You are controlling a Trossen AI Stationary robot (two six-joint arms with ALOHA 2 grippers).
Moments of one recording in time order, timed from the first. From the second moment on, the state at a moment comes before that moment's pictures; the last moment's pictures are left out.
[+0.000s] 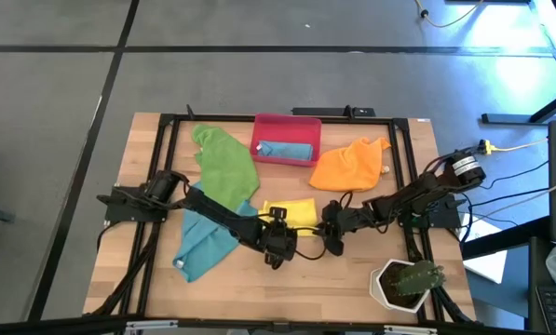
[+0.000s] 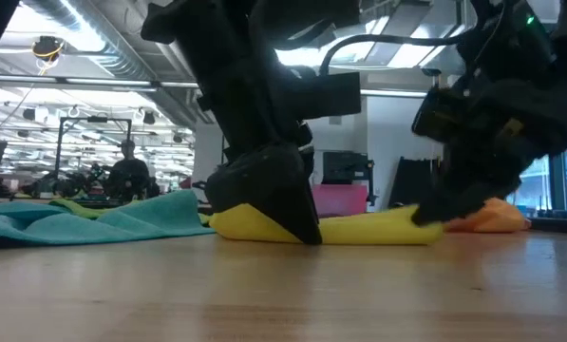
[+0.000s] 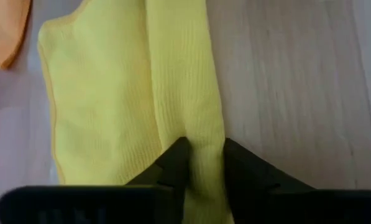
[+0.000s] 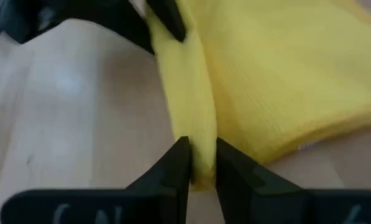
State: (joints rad) left arm -0.32 2.16 1.40 -0.43 -0.44 -0.10; right arm 0.30 1.60 0.39 0.55 0.13 0.56
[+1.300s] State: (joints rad) left arm -0.18 2.06 1.25 -0.04 0.27 -0.28; right arm 0.56 1.36 0.40 0.47 0.24 0.07
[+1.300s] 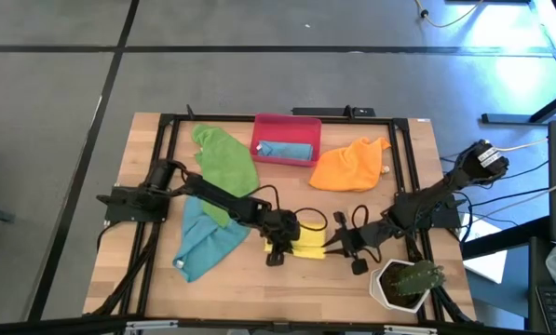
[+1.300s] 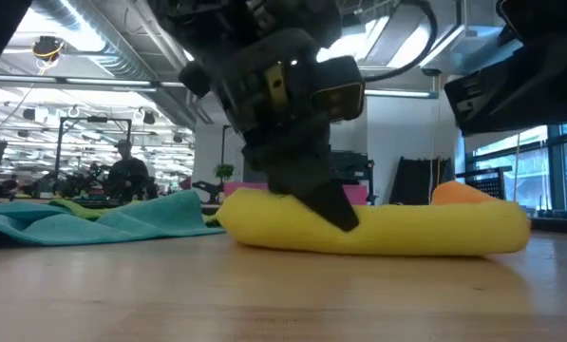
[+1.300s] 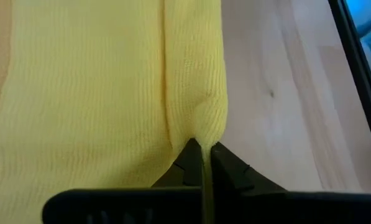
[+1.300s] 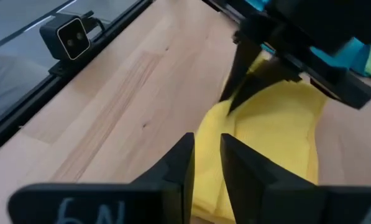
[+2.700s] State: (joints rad) left arm -0.10 2.06 1.01 0.47 0.48 -0.56; right arm 0.54 1.71 0.57 0.36 0.49 0.20
